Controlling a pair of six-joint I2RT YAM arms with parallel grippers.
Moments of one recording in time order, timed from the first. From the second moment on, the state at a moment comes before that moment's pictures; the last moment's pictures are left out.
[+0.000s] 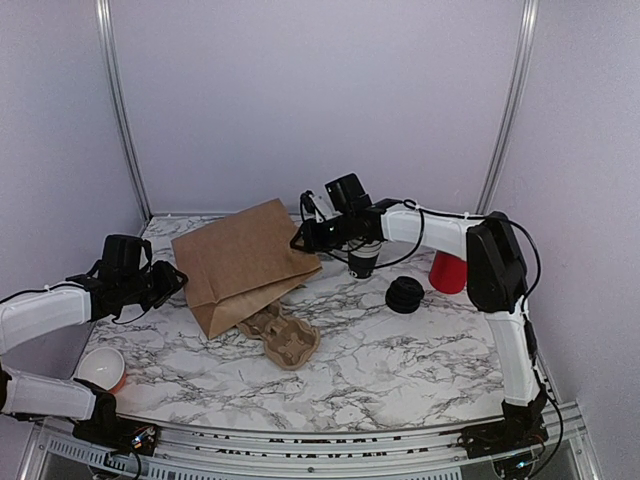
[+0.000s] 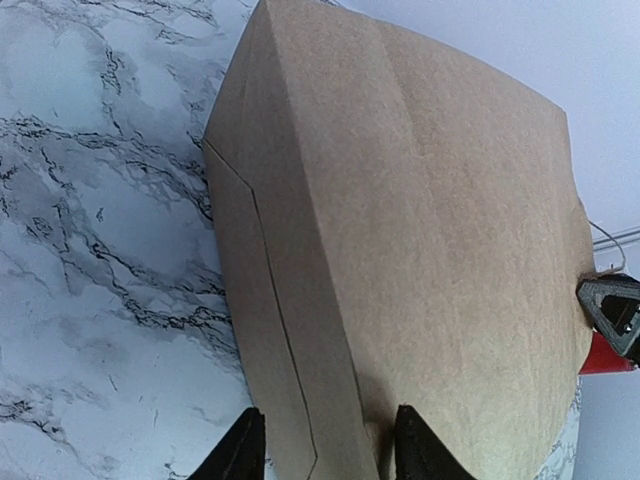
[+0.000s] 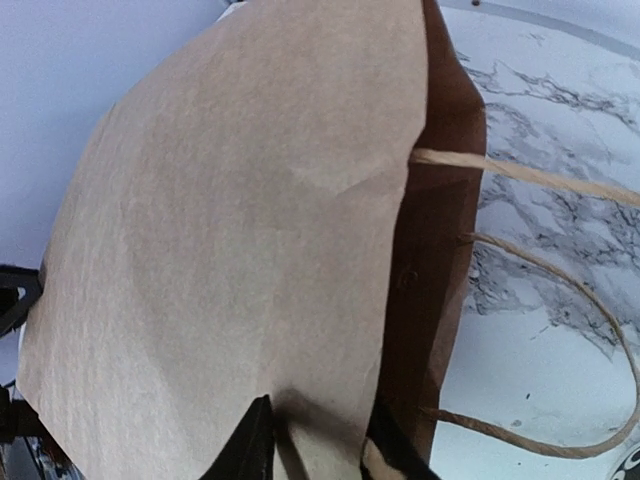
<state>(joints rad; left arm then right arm) -0.26 1.14 0.57 -0.11 0.08 -0.77 0.67 2.27 1.93 -0.33 -0.36 0.37</state>
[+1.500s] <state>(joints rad) -0.24 1.06 0.82 -0.28 0.09 -0.67 0.98 2.15 2.39 -0.81 0.22 -0.24</state>
